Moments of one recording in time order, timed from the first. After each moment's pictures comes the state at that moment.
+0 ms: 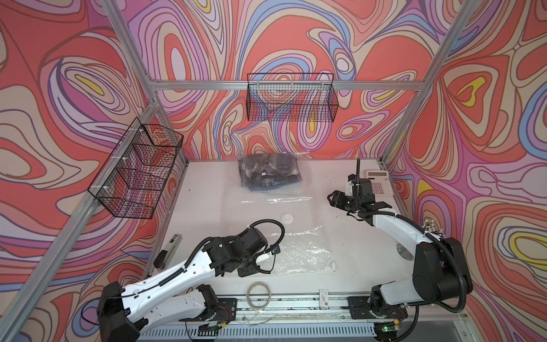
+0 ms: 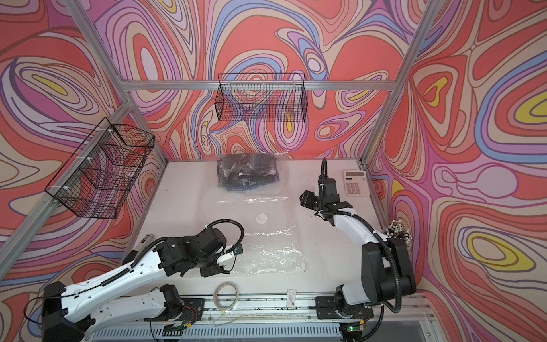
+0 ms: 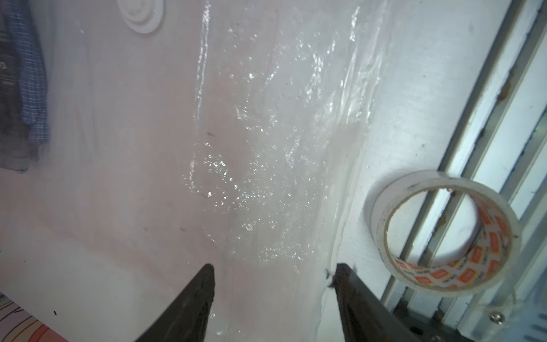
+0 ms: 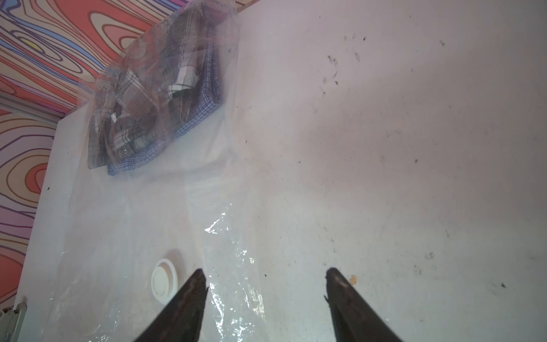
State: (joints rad) left arm -0.98 1.01 0.78 -0.99 -0.16 0.41; right arm 0.17 1.47 0.90 -0.18 -0.19 0.45
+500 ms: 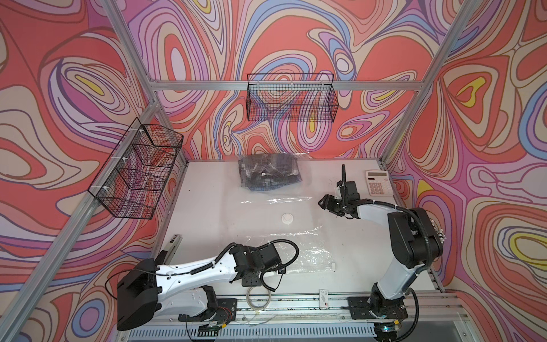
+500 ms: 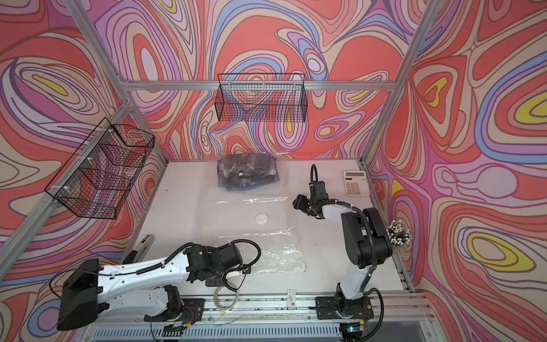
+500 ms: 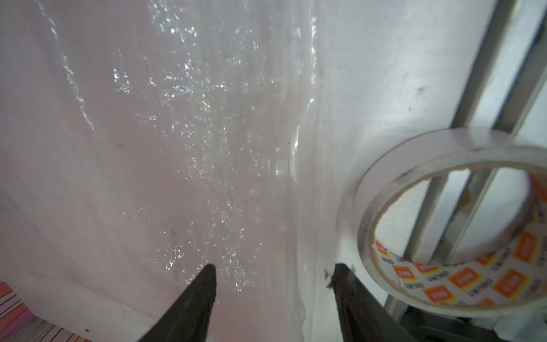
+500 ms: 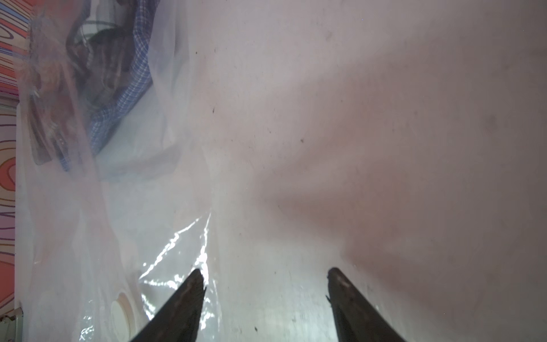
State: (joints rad) left arm -1.12 1.22 0.70 -0.92 -0.27 0.43; right arm 0.19 1.82 1.00 -0.07 -0.26 0.52
